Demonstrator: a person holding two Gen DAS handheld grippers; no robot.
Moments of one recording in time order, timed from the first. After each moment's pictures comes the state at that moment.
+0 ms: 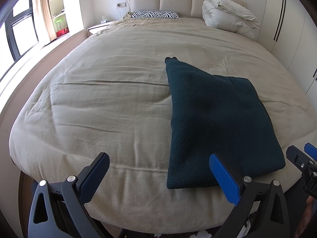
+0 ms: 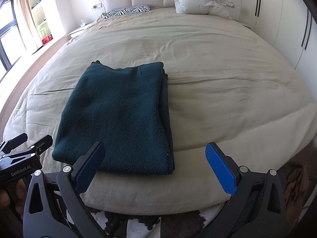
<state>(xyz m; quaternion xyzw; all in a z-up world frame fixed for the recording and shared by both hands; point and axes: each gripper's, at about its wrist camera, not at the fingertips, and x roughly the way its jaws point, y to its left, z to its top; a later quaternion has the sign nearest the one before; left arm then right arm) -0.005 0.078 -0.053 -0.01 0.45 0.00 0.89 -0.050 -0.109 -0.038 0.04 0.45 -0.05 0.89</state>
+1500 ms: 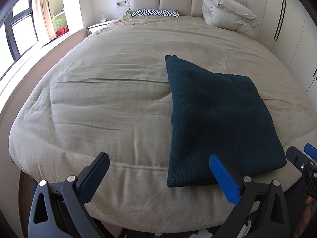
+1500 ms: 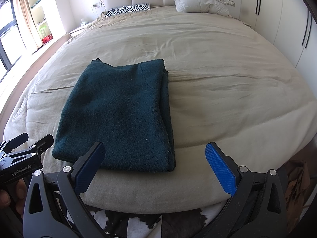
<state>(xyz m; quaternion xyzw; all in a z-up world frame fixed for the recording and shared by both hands) -0.006 0.082 -0.059 -0.01 0.45 0.00 0.89 -0.054 -0.108 -0.042 0.04 0.45 -0.05 0.89</state>
